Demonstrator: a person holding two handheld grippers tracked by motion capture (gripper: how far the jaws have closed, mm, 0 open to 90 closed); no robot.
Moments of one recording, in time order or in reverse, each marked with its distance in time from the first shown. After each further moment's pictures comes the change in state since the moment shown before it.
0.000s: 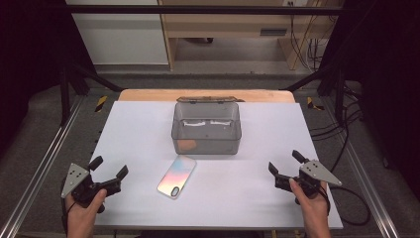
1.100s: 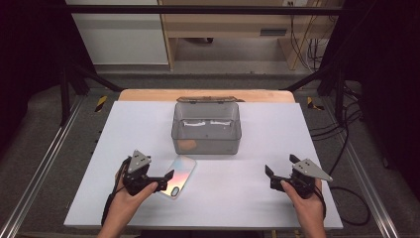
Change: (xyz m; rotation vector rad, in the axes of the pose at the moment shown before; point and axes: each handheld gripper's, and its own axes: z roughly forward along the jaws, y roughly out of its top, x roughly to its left) left arm -0.095 0.020 0.074 0.393 -0.142 0.118; right arm 0.010 -0.003 0.008 0.146 -0.045 0.020
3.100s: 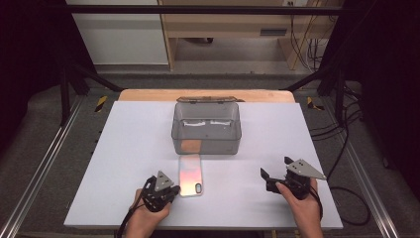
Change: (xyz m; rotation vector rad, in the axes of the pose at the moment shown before) left arm -0.052 -0.044 0.030 0.217 -0.091 0.095; right arm 0.010 0.000 0.004 0.065 0.032 -0.011
